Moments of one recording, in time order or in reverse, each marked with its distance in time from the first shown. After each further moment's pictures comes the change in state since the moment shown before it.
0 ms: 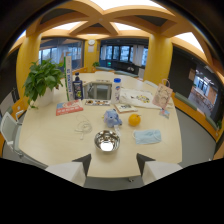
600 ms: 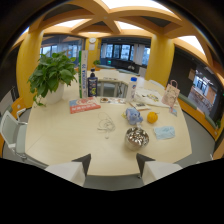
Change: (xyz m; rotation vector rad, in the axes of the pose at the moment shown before) arm -0.140 0.008 -0.004 -0.019 0.026 -0.003
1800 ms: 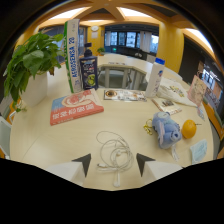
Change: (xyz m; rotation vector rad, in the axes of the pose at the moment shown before) arm -0.039 -0.044 0.273 -0.131 -0.074 0.011
